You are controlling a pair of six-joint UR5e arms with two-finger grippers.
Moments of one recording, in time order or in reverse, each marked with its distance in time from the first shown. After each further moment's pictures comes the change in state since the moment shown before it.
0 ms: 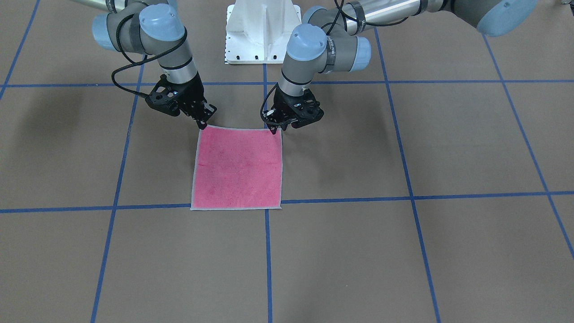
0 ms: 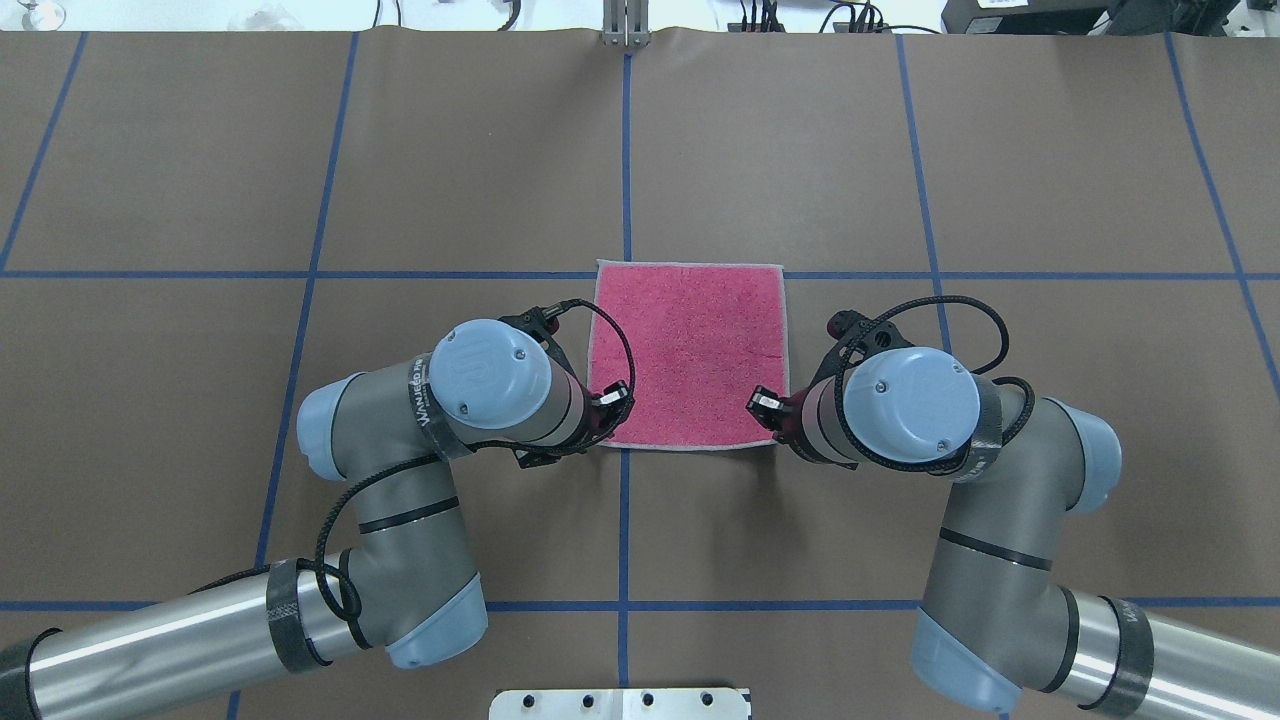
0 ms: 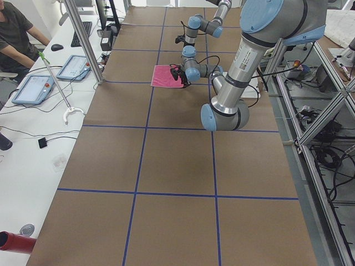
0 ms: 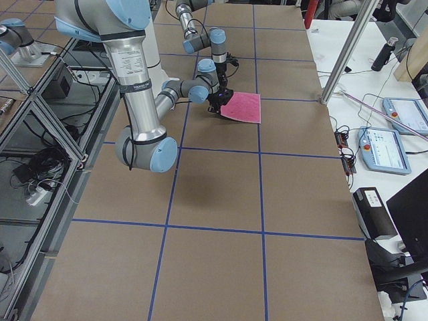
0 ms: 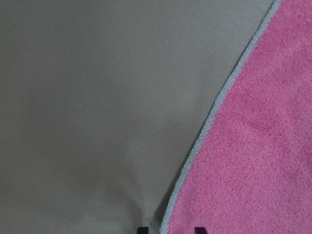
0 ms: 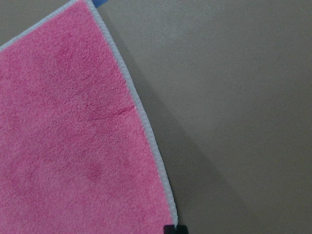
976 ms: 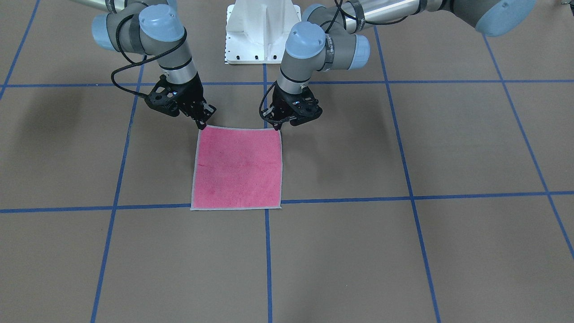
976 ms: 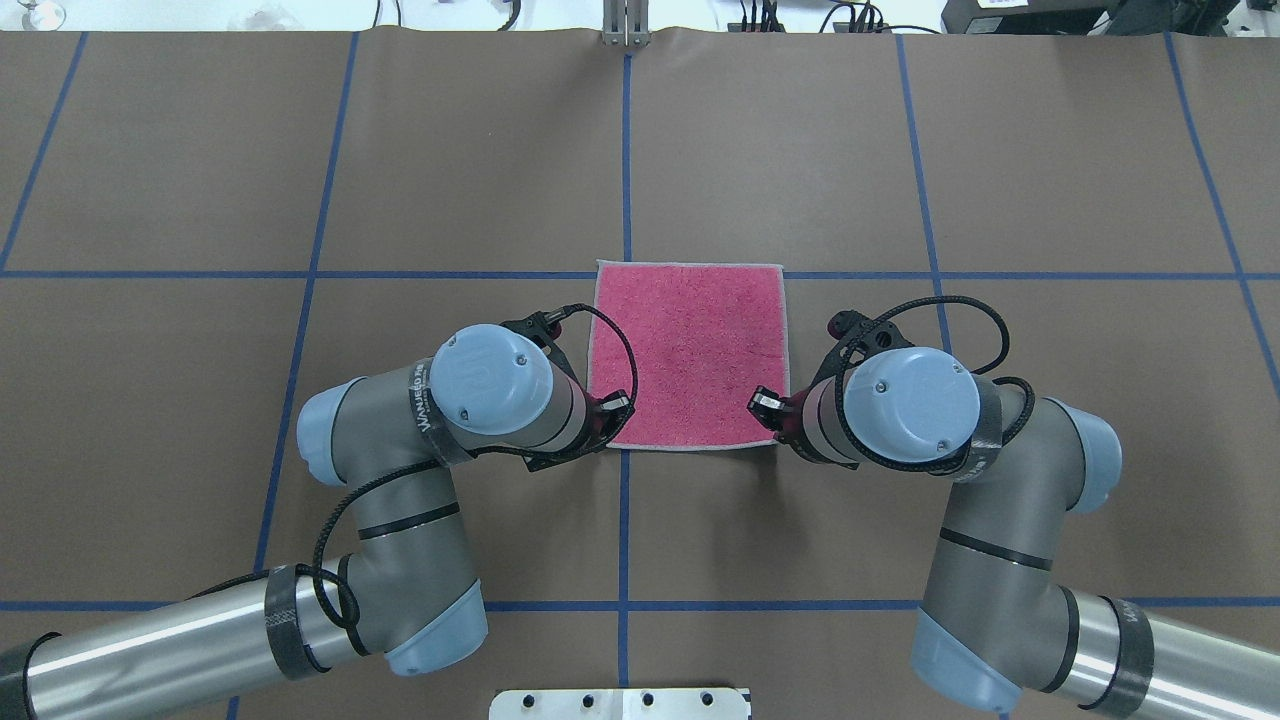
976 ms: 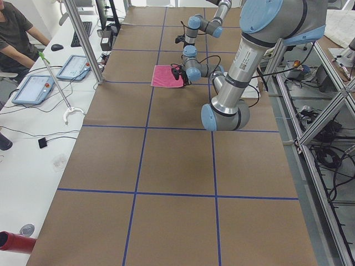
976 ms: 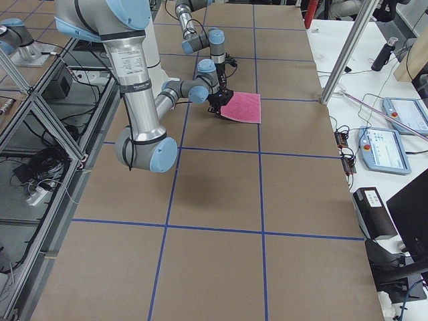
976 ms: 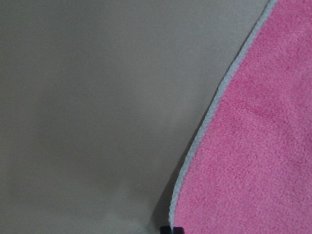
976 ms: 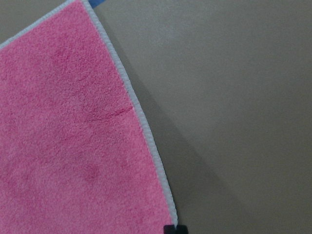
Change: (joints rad) left arm 0.005 0.003 -0.016 0.005 -0.001 -0.002; right arm -0.001 0.000 0.000 -0.001 0.000 0.000
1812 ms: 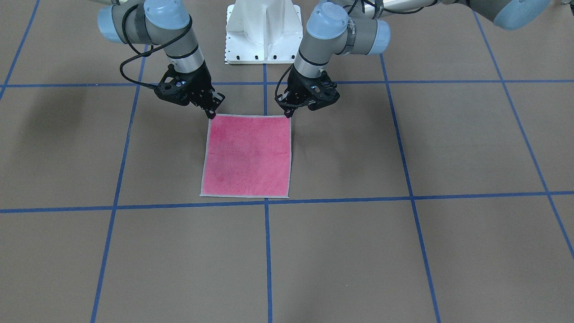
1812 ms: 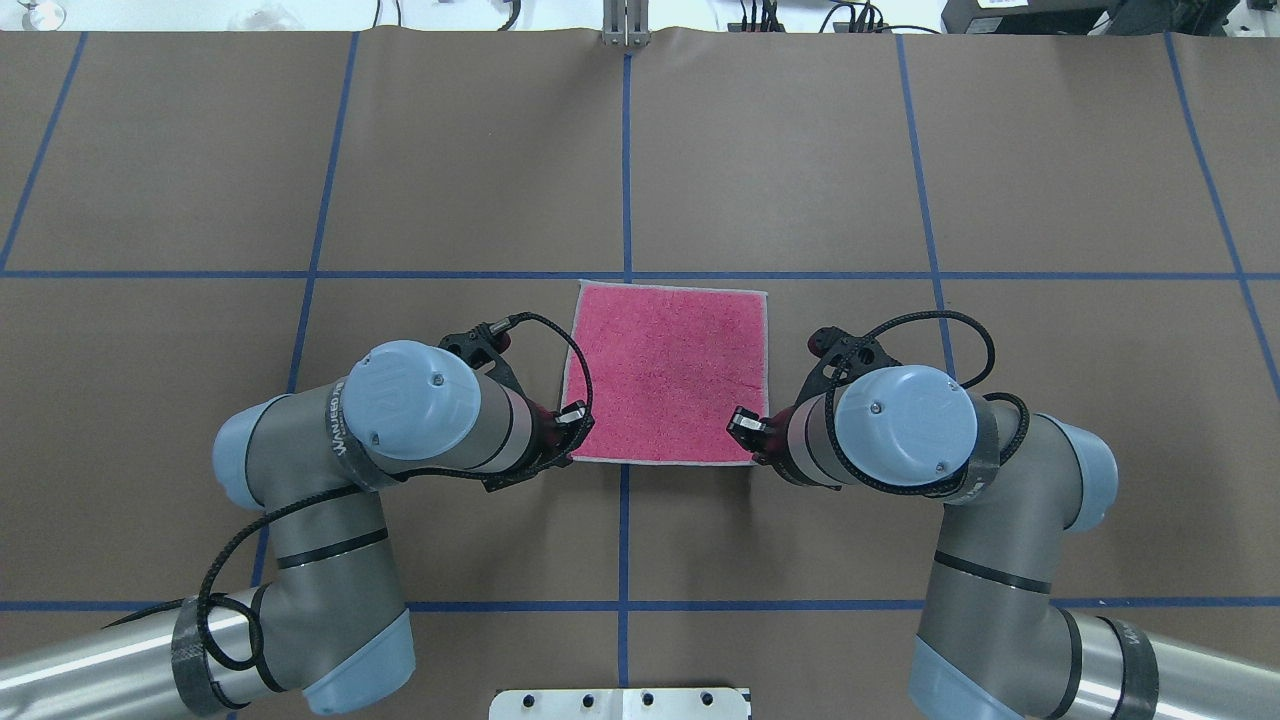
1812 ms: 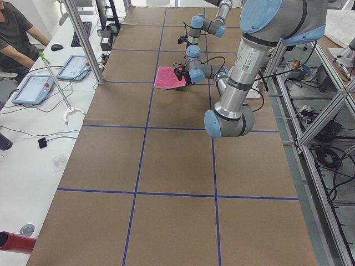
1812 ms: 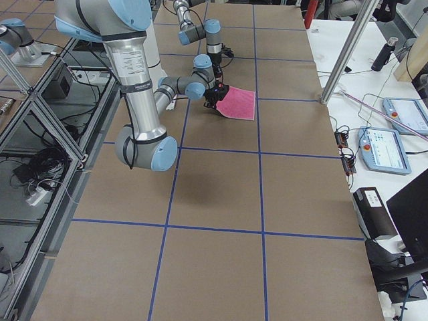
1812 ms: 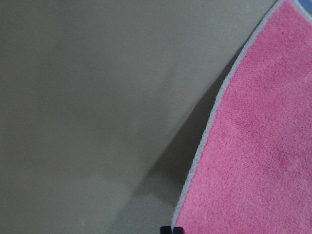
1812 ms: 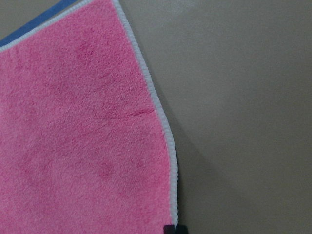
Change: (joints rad) left arm 0.009 0.128 -0.176 0.007 -0.001 -0.065; right arm -0.033 0.007 0.047 -0.001 0.026 -0.005
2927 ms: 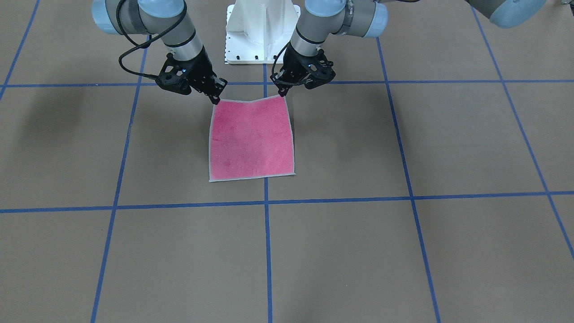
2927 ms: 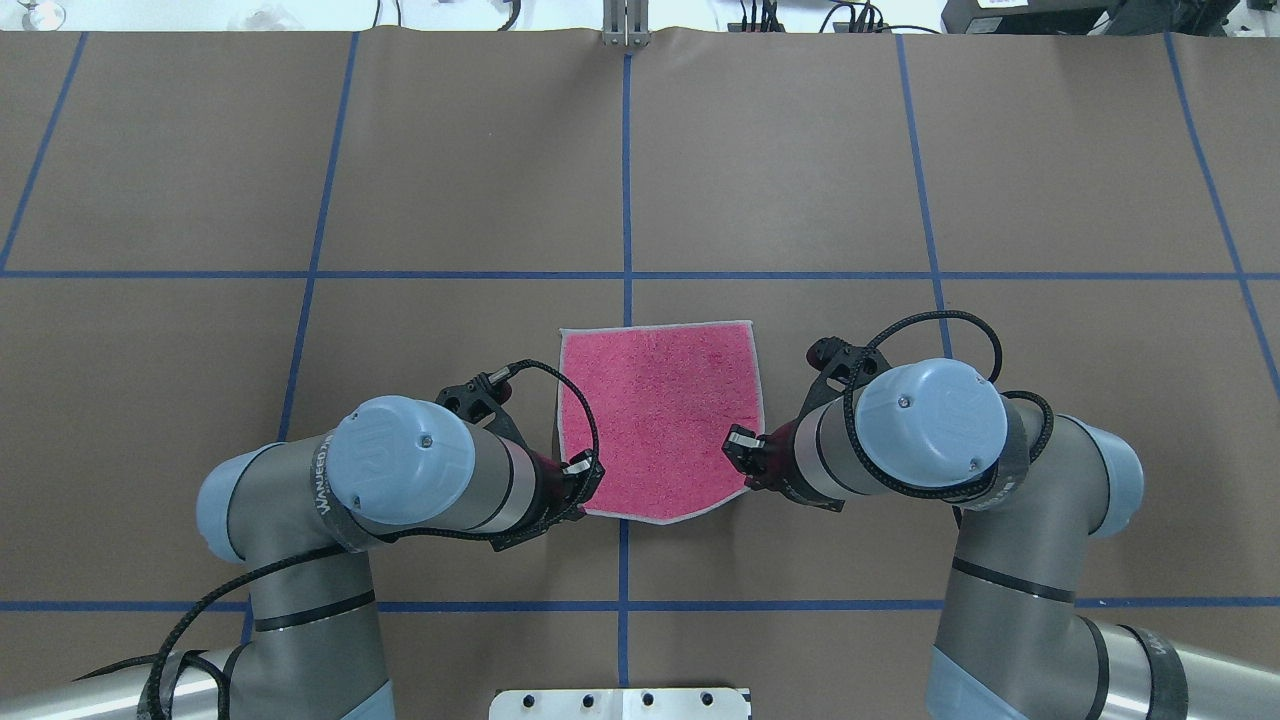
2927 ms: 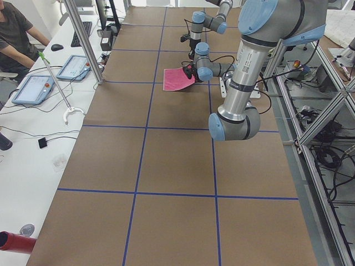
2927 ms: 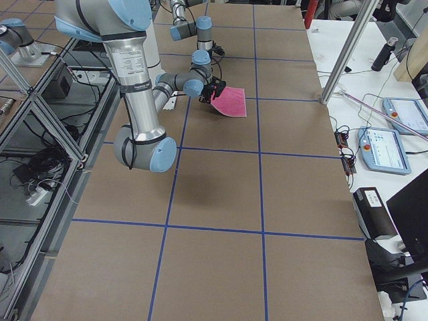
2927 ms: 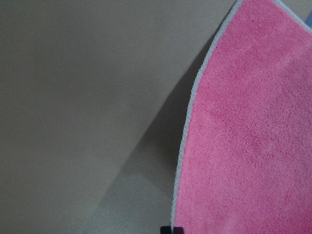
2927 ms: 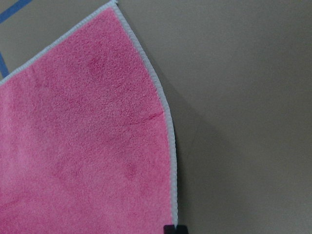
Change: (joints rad) left arm 0.069 0.022 -0.085 0.024 0.004 -0.091; right arm 0.000 -0.014 0.054 0.002 0.090 0.000
